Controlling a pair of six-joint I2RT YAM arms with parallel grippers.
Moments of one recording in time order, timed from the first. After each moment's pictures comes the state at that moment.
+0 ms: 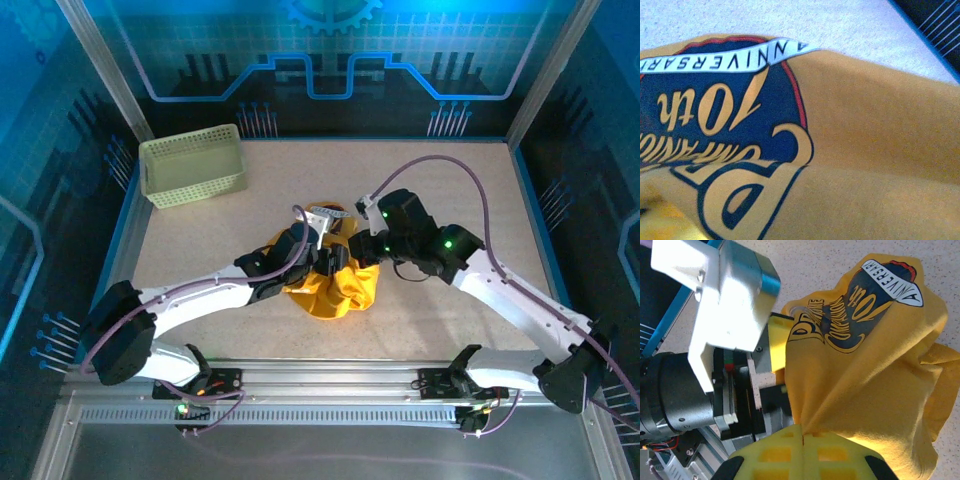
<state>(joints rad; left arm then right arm) -0.82 1.40 0.85 0.00 -0.14 -0.48 0.72 1.20 1.16 -0.71 -0.16 0.40</state>
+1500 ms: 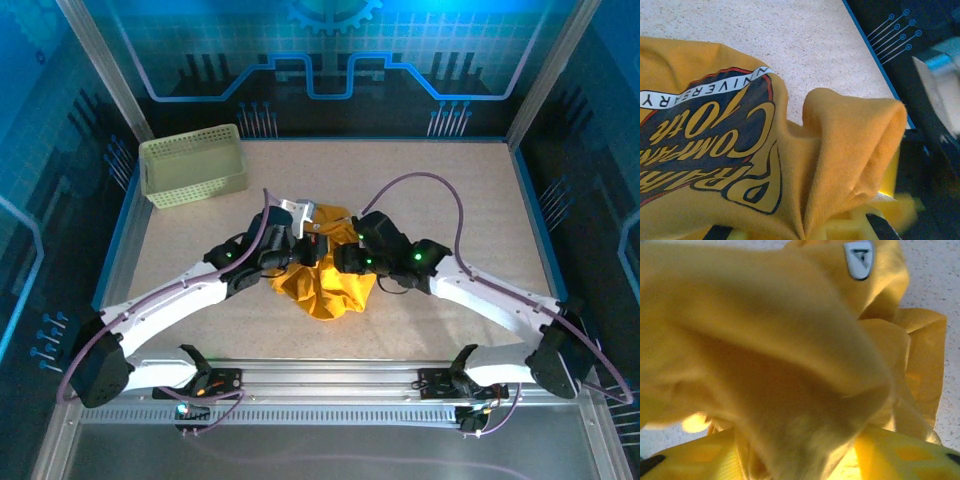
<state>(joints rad) -0.71 1.24 0.90 -0.18 0.15 -0.62 0.80 1.30 1.00 -0.54 0.08 0.62</state>
